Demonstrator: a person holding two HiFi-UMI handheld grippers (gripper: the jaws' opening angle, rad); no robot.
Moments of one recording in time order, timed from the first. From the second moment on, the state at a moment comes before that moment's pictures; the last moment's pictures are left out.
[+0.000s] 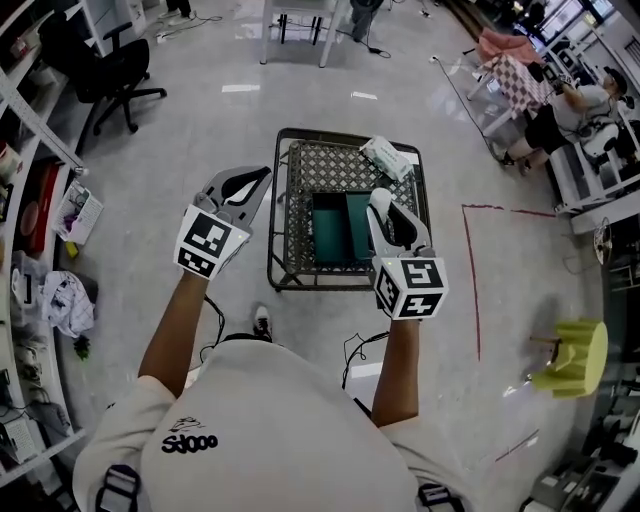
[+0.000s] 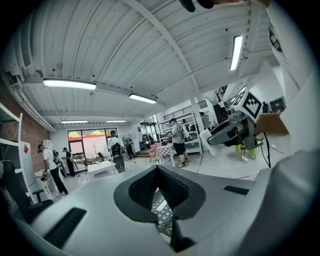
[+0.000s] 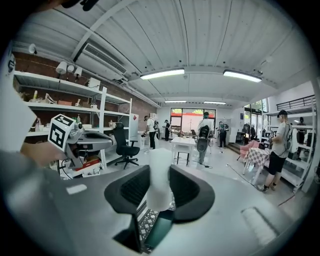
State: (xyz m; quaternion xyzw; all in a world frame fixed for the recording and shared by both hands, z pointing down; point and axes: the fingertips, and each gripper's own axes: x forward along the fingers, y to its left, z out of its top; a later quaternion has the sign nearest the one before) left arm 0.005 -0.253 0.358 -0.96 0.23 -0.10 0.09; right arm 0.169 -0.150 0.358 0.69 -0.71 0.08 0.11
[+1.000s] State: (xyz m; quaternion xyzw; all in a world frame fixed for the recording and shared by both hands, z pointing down) left arm 0.053 -0.293 0.492 -0.94 0.27 -0.20 0.00; right arm 0.220 -0.247 0.550 0.60 -0.73 0.23 0.21
